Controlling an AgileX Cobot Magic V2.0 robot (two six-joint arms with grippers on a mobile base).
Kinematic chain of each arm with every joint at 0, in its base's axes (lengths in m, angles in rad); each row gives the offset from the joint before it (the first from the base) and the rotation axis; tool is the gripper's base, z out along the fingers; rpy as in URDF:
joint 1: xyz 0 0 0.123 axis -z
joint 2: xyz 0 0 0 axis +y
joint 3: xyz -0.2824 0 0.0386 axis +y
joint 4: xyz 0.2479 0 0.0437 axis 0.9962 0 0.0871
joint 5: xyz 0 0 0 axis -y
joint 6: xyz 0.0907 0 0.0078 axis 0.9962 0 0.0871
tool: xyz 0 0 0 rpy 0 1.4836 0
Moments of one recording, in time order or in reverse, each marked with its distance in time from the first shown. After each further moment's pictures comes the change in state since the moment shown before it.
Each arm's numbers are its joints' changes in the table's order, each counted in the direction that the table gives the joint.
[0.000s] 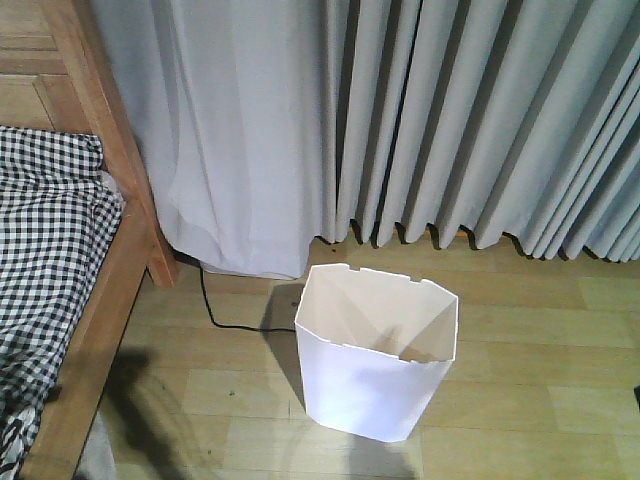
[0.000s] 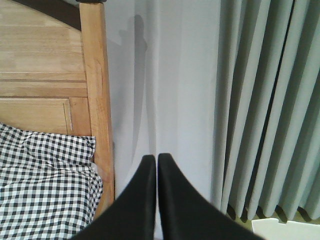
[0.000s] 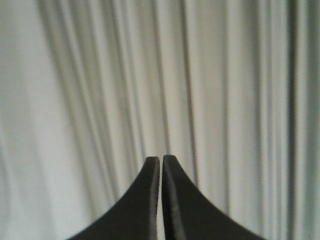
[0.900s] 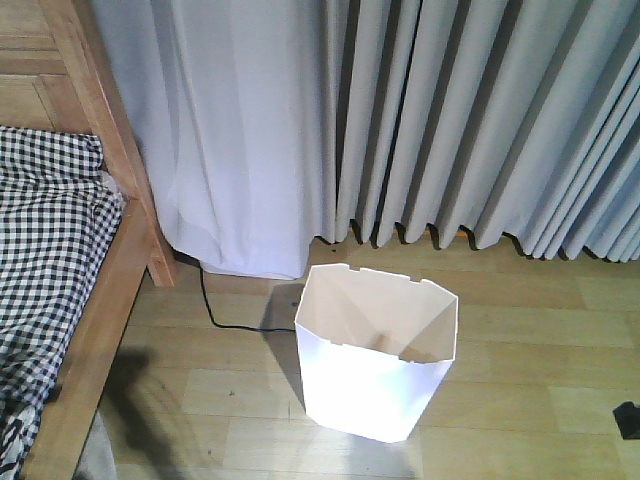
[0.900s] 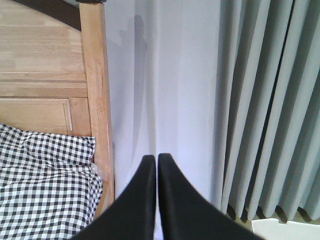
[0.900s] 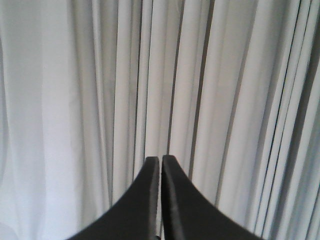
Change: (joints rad) left arm 0.000 0.000 0.000 0.000 0.000 0.000; right arm -0.060 -0.035 0.000 0.050 -0.078 -0.203
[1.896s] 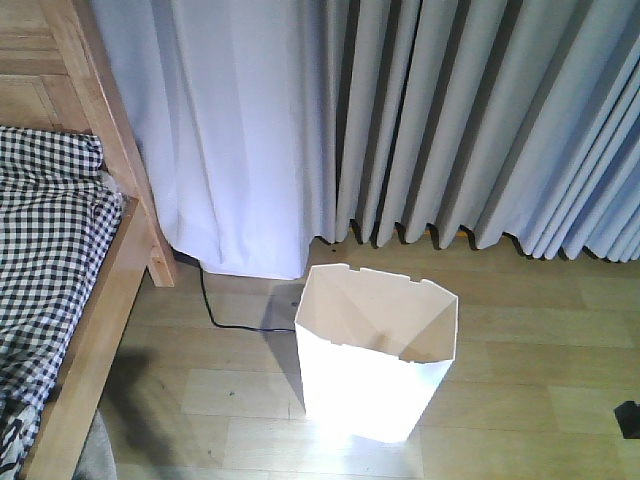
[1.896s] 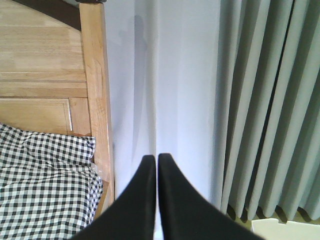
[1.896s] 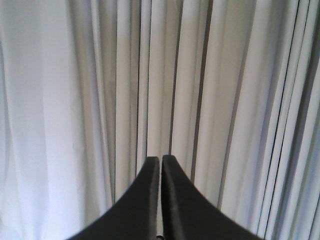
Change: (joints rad) left arm 0.000 0.000 0.000 0.000 0.000 0.000; right arm 0.000 0.000 0.000 -0.015 -0.001 0.031
